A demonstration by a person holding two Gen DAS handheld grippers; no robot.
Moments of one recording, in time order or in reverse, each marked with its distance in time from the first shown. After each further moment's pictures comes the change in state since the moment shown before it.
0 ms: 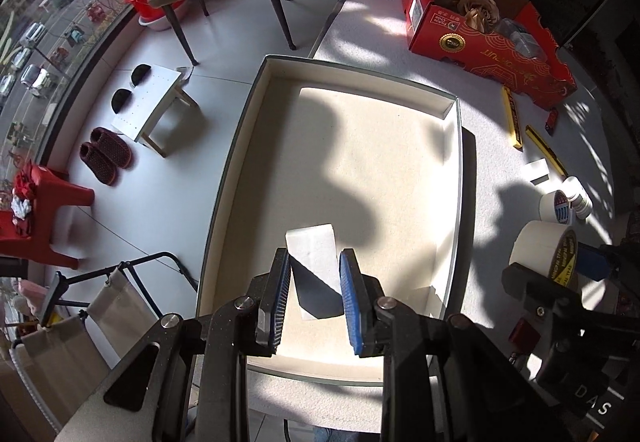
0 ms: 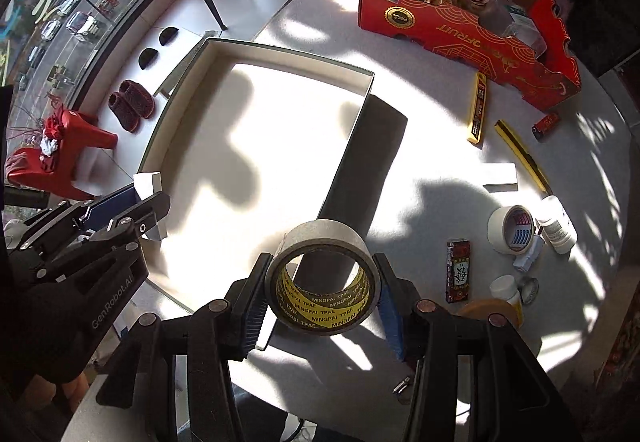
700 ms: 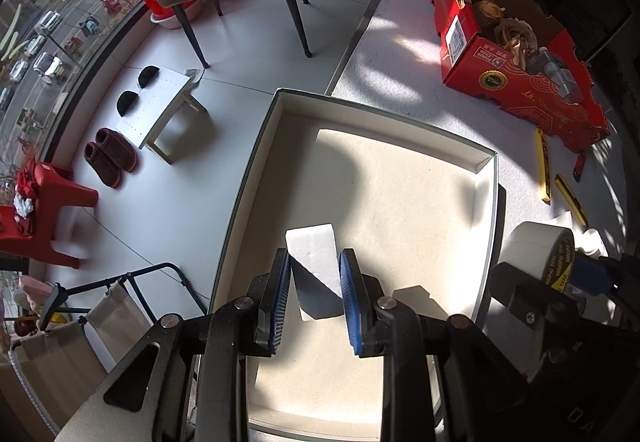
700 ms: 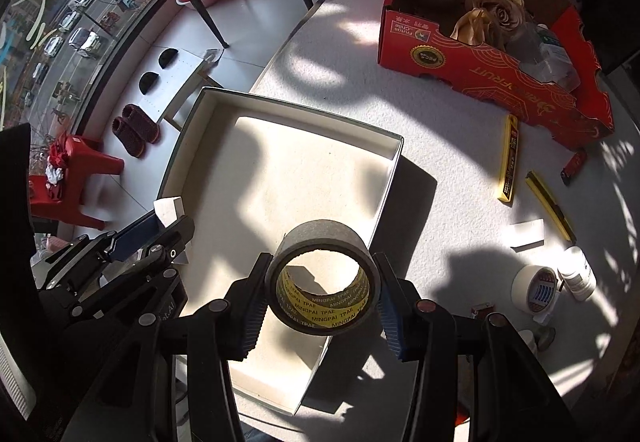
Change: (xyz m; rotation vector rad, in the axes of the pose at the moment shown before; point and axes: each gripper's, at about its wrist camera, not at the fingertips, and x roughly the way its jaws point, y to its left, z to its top) left arm 0.026 0.008 0.051 -0.057 -0.013 0.036; right arm 0.019 0.004 0.065 0.062 -0.015 0.040
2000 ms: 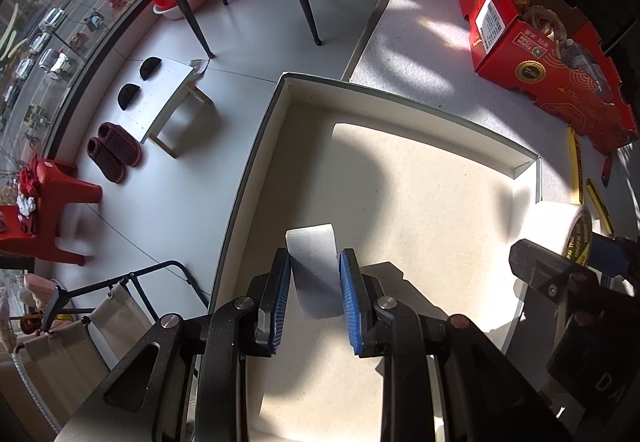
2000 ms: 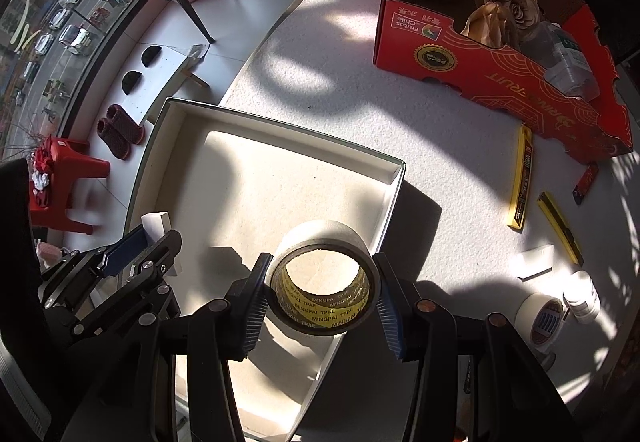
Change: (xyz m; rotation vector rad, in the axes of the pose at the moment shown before) left arm 0.038 0.007 0.009 -0.001 0.039 0.033; right arm 0.036 -0.009 0.030 0.025 0.030 -0.041
